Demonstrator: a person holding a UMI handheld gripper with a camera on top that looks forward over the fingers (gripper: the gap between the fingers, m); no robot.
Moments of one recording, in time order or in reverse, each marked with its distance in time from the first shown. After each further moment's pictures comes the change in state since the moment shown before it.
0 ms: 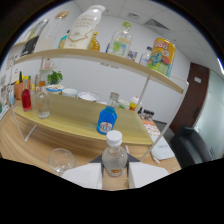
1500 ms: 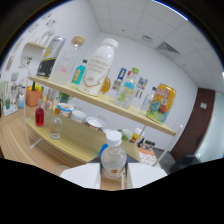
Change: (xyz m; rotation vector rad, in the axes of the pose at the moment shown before) arm 0.001 -0.086 -0.035 0.262 -0.075 -0.138
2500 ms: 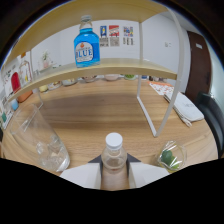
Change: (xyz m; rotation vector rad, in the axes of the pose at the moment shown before) arm -0.058 0.235 0.050 -0.411 -0.115 0.401
